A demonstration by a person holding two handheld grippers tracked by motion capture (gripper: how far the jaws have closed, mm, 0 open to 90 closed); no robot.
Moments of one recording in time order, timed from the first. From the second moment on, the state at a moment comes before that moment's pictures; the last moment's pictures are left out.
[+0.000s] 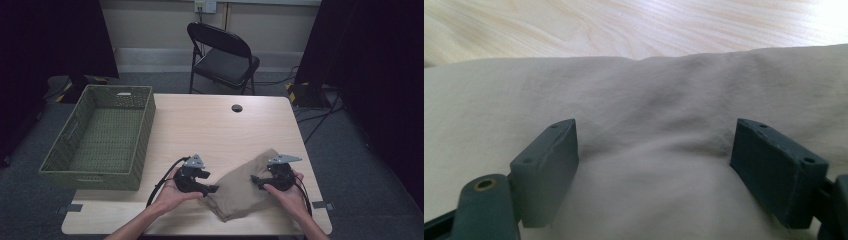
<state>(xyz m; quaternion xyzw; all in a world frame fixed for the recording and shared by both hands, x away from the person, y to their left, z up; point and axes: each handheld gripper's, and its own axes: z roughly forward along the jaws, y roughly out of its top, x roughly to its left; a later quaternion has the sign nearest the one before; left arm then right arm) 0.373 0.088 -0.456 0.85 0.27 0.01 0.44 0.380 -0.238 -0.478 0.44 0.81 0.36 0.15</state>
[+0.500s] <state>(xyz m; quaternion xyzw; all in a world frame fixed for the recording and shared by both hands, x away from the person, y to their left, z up) 0.384 0.146 -0.398 0.80 0.32 0.07 0.49 0.384 -0.230 -0.473 0.45 0.80 0.38 0.15</state>
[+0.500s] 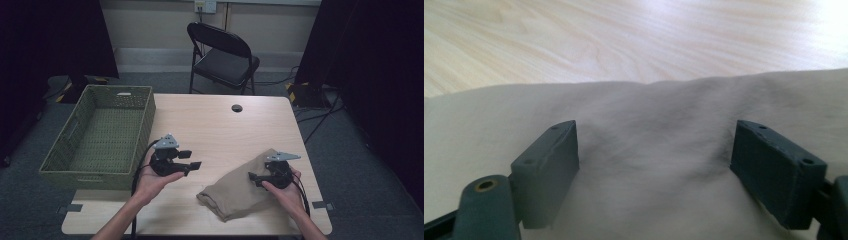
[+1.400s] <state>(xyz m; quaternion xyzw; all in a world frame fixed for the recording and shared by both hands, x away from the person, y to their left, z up) 0.425 0.236 -0.345 0.77 0.40 0.17 0.47 0.386 -0.230 -0.481 0.45 0.80 0.37 0.14</state>
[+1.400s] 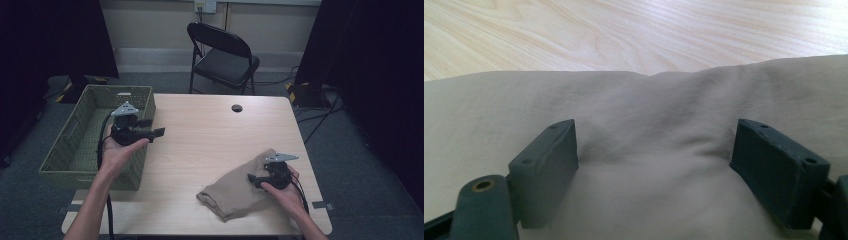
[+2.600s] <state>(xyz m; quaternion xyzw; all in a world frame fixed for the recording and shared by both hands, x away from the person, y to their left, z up) 0.451 0.280 -0.392 0.75 0.52 0.17 0.36 0.388 -0.230 -0.481 0.44 0.81 0.36 0.14</state>
